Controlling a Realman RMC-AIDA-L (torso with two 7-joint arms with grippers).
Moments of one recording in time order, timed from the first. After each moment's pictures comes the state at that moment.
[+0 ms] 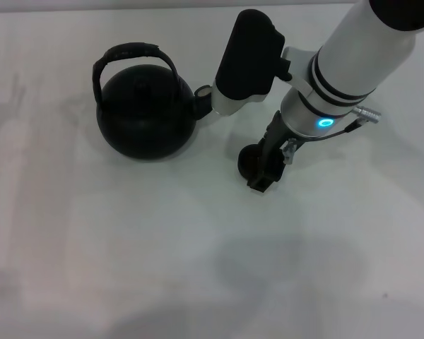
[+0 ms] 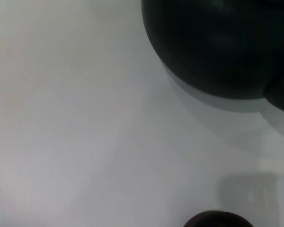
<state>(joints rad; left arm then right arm) -0.42 -2.07 2.78 0.06 -1.51 1.25 -0.30 0.89 2.03 -1.98 -0.97 0.76 1.20 -0.56</state>
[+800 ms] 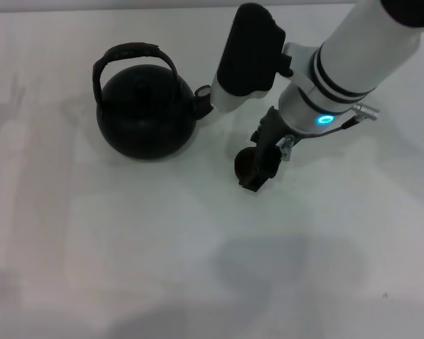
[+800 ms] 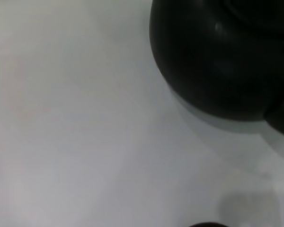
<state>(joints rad) -0.41 -2.07 2.78 0.06 -1.51 1.25 -0.31 0.86 2.02 -1.96 -1.02 0.77 1.20 -0.60</state>
